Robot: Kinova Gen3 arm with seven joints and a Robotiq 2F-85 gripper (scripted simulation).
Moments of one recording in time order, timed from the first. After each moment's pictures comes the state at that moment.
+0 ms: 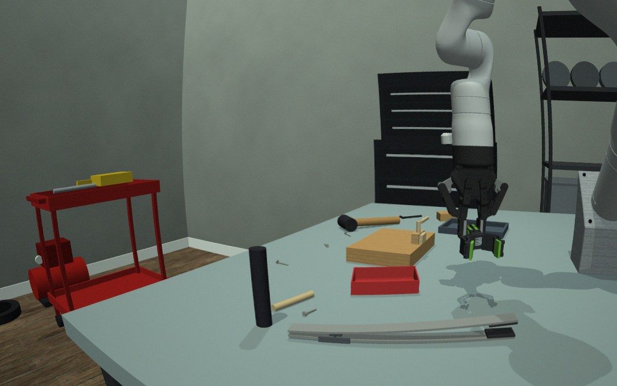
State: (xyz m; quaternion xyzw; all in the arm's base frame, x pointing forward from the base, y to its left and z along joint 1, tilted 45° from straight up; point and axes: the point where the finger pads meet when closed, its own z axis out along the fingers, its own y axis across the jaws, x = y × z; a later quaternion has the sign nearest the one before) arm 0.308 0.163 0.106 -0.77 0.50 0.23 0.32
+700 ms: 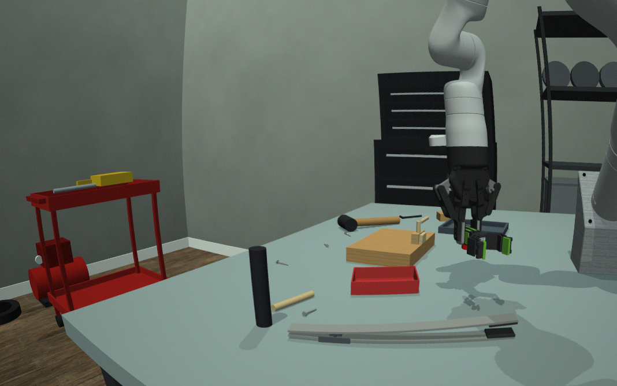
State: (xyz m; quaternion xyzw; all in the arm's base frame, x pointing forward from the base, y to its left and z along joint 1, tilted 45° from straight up) arm 0.314 0.169 0.109 -0.83 0.39 0.20 0.35
